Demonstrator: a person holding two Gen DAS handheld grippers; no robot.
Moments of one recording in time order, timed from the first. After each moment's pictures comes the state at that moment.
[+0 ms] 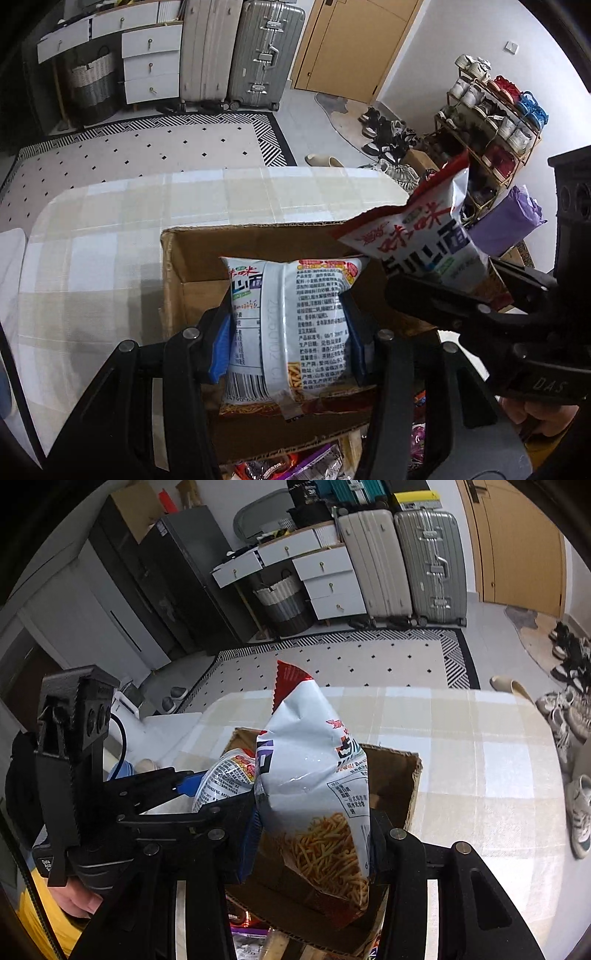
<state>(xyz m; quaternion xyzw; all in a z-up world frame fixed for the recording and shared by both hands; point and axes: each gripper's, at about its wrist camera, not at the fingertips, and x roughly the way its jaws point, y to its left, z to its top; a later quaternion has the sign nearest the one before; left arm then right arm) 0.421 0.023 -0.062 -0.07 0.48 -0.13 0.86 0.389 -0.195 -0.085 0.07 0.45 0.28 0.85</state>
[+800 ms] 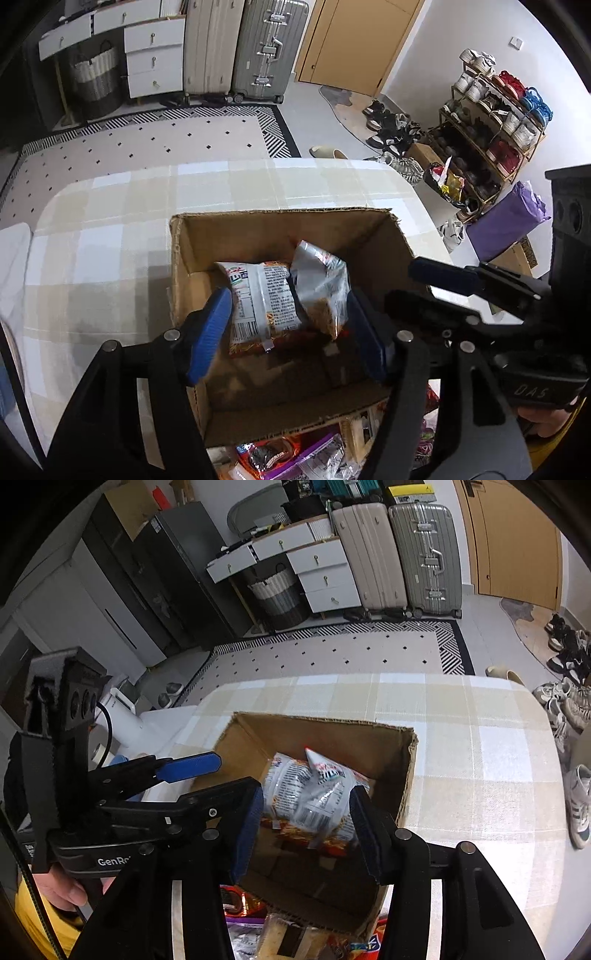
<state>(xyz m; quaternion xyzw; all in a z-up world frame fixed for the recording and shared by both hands) 0.420 0.025 -0.076 -0.07 0.49 -0.12 0.86 0.377 -0.198 -0.092 0.06 0.45 0.27 0.85</state>
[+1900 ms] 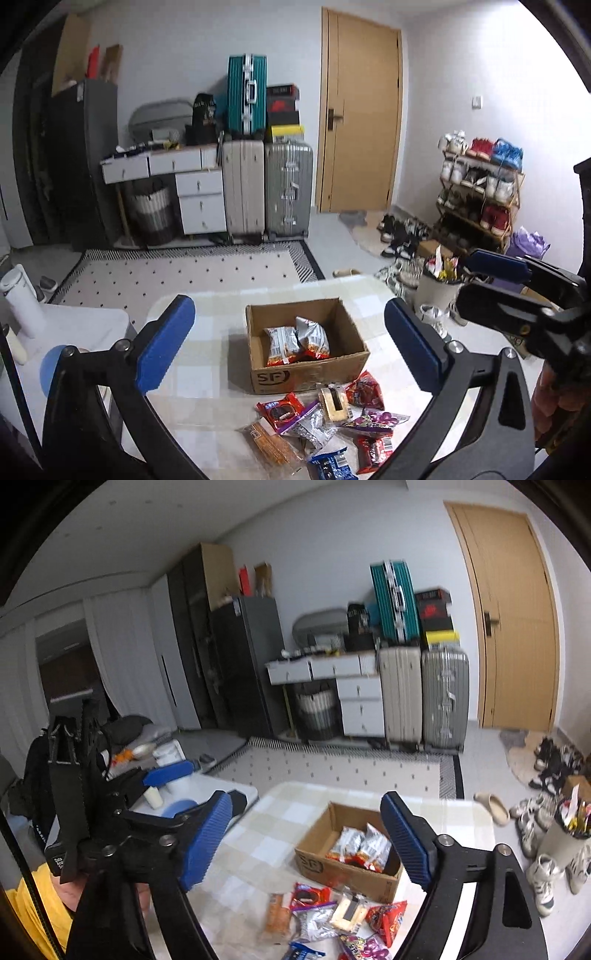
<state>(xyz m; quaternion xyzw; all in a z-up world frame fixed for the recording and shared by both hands) 0.113 0.028 0.175 0.00 0.23 -0.06 0.97 0.117 -0.226 0.114 0.03 0.19 0.30 0.93</state>
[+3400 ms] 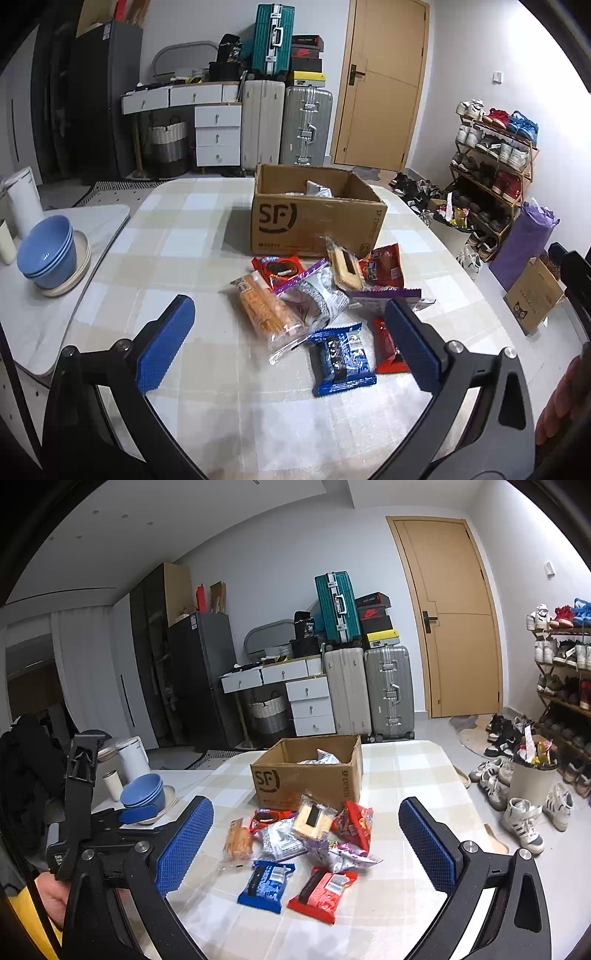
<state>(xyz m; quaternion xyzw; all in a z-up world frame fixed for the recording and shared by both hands) 0.019 0.032 -0.045 -0.05 0.32 -0.02 0.95 -0.001 -0.278 -0.083 0.06 0.17 0.20 0.96</state>
